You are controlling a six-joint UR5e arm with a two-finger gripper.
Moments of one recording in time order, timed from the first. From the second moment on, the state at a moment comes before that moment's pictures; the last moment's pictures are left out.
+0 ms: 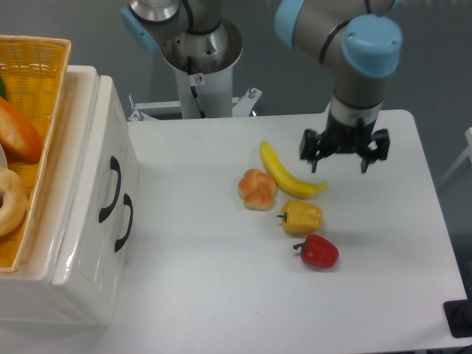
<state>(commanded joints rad) 2.84 -1.75 -1.58 -1.32 1.56 0.91</state>
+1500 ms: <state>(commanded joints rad) 3.69 -1.56 -1.66 -1.55 1.71 2.01</state>
